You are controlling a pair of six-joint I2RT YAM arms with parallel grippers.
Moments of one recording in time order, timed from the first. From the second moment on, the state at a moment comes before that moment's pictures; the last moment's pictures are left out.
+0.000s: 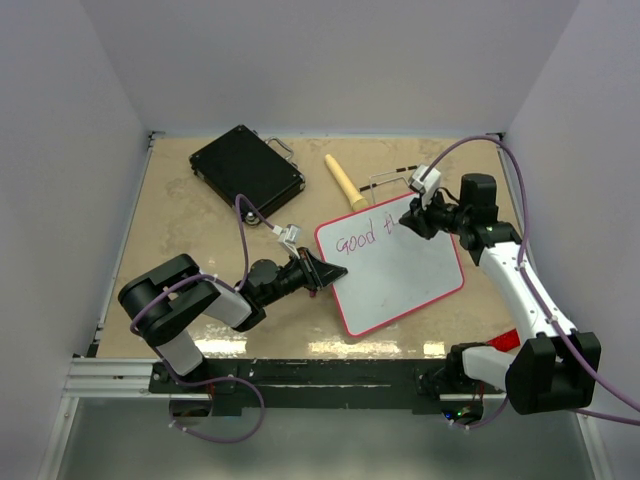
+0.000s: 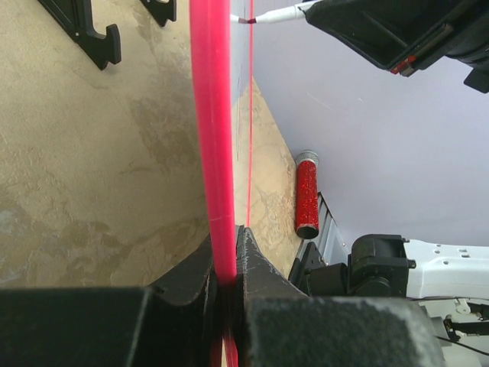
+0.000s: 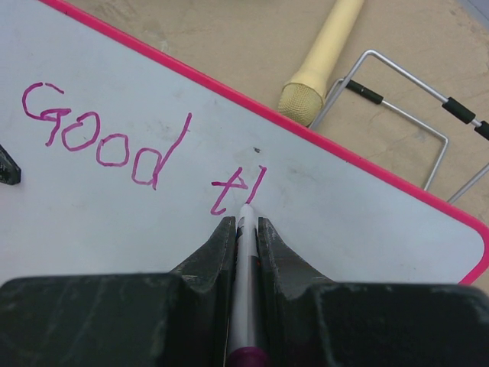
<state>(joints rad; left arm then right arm) -0.84 1.67 0.36 1.29 0.17 -0.93 0.10 1.18 0.93 -0.35 -0.65 -0.47</state>
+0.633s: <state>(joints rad) -0.83 1.67 0.36 1.28 0.17 -0.94 0.10 1.19 0.93 -0.42 -0.66 -0.50</state>
